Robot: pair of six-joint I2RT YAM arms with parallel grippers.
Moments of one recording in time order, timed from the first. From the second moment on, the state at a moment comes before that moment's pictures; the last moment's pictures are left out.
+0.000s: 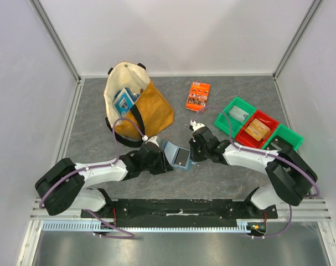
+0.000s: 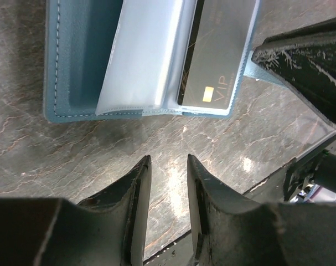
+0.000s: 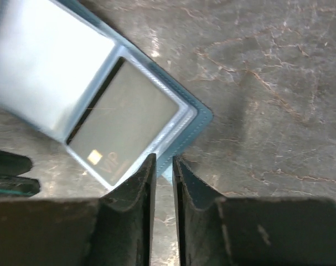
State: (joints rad) left arm -0.87 1.33 0.50 0.03 0.05 -0.96; right arm 0.74 1.49 0.72 -0.15 0.04 0.44
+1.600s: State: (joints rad) left arm -0.92 1.51 0.68 -0.02 0.04 -0.88; right arm 0.66 1.51 0.66 0.07 -0.07 0.44
